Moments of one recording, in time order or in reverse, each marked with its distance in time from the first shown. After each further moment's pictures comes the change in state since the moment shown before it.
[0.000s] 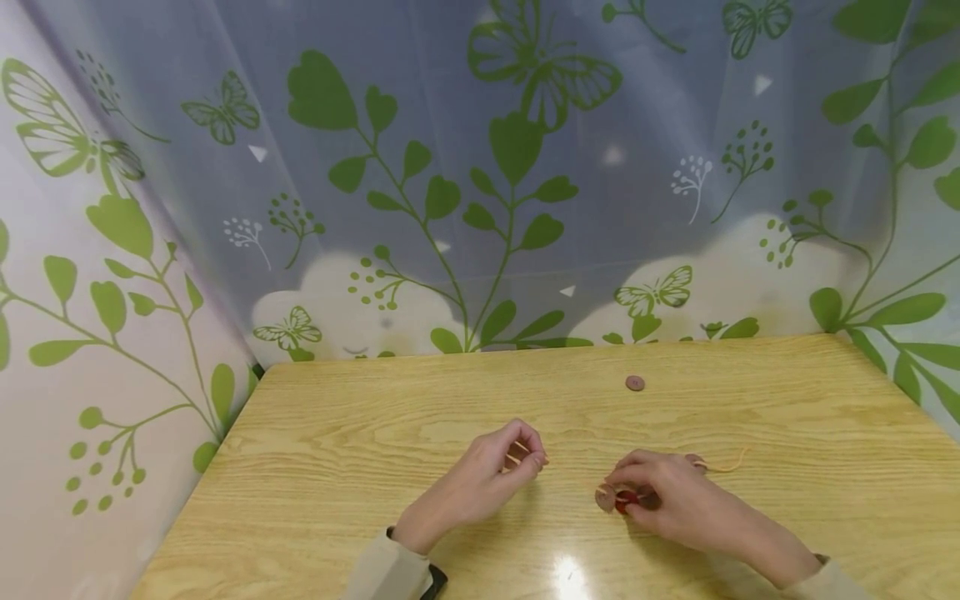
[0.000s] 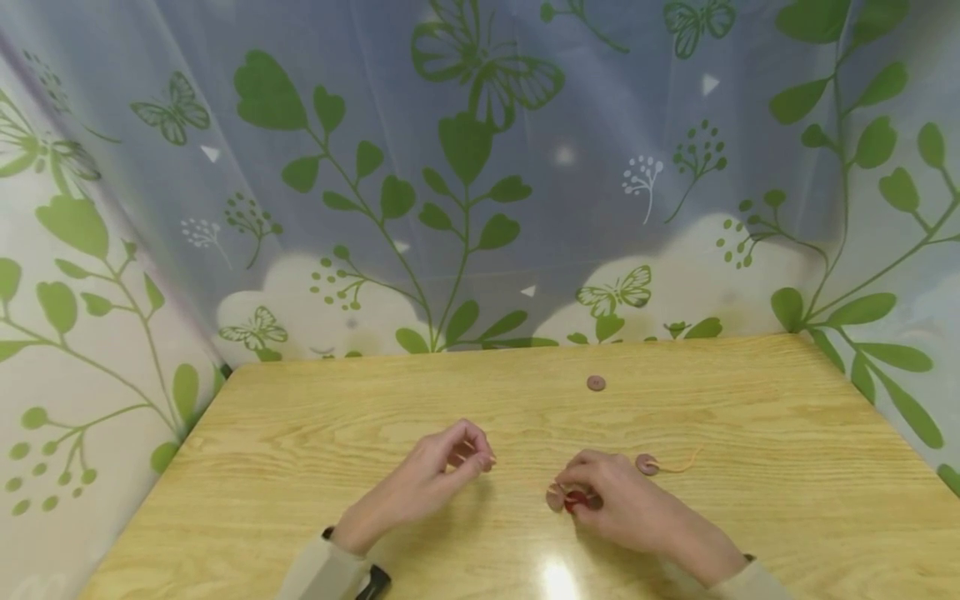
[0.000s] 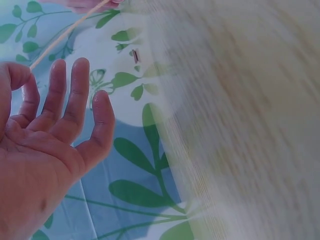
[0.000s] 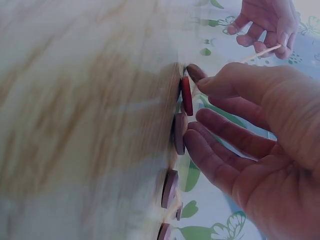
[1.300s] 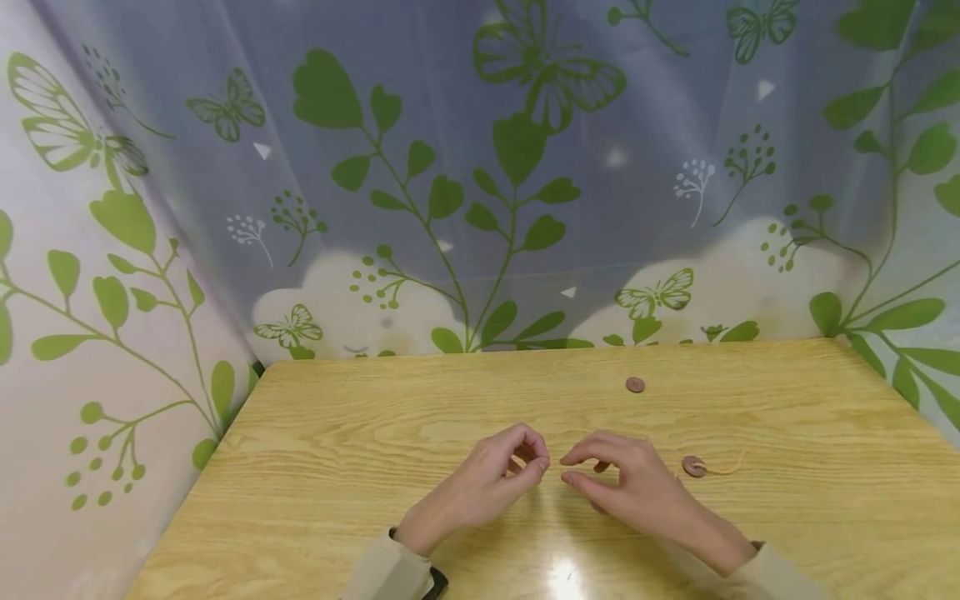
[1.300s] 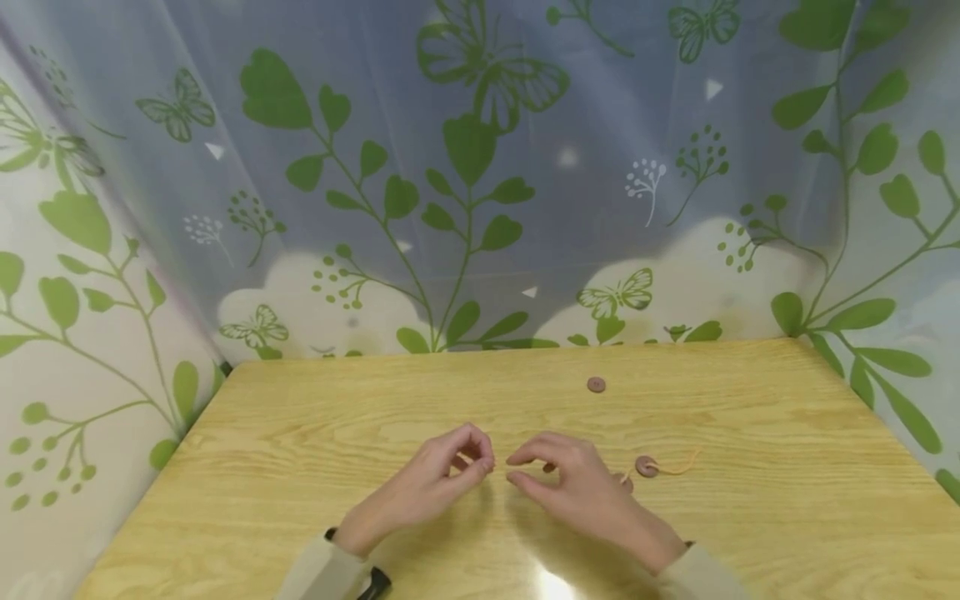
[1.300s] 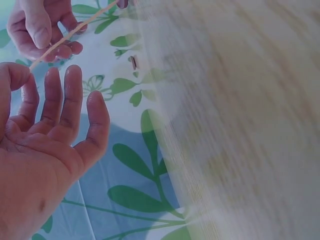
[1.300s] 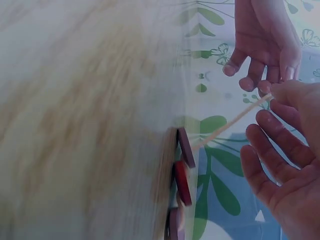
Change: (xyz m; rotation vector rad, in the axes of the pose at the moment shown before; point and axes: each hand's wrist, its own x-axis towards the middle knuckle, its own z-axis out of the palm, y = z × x) left_hand 0.000 0.001 0.004 0.034 0.021 0.028; right_hand 0.039 -0.028 0.026 0.134 0.367 -0.151
